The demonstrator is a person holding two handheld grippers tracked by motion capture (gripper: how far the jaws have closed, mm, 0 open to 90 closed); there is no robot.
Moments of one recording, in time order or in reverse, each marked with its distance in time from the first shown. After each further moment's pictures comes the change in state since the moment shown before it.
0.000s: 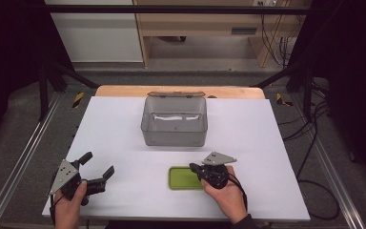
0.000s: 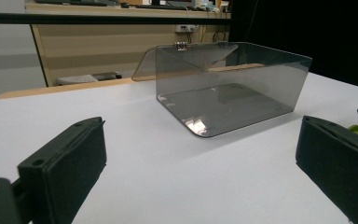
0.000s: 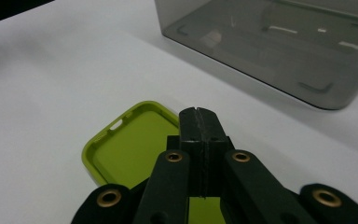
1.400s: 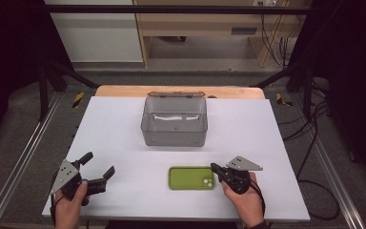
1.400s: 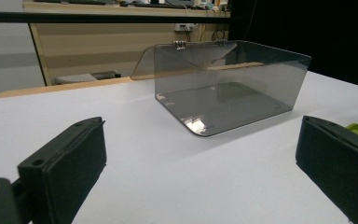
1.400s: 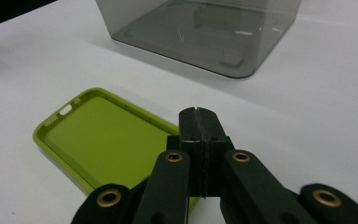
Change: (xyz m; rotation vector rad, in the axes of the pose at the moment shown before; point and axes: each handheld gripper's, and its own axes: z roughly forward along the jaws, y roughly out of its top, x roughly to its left) left arm -0.001 0.000 0.001 0.006 -0.005 -0.001; right arm -0.030 -0.029 -0.041 -0.072 -0.124 0.080
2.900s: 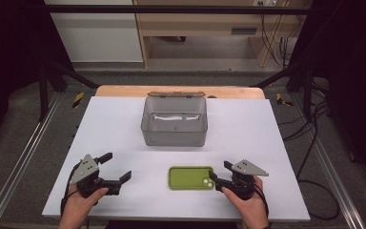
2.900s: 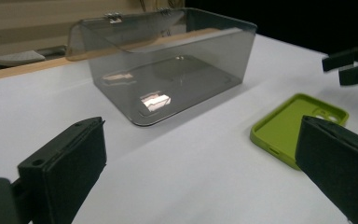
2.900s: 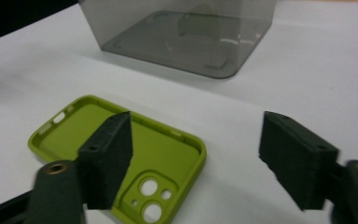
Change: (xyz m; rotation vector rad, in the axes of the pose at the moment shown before) left arm -0.033 0.021 0.031 0.171 -0.184 0.075; right arm 0.000 -0.008 -0.011 -0.050 -0.050 0.049
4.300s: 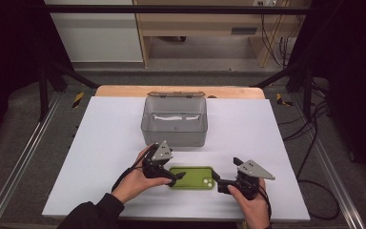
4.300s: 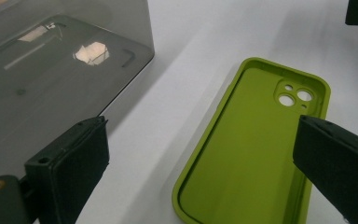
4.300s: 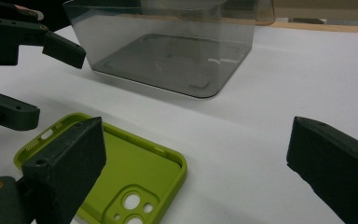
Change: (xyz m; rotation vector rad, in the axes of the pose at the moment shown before) left arm -0.065 0.036 0.151 0.323 -0.266 0.197; right arm -0.007 0.000 -0.008 -0.087 -0.037 -0.014
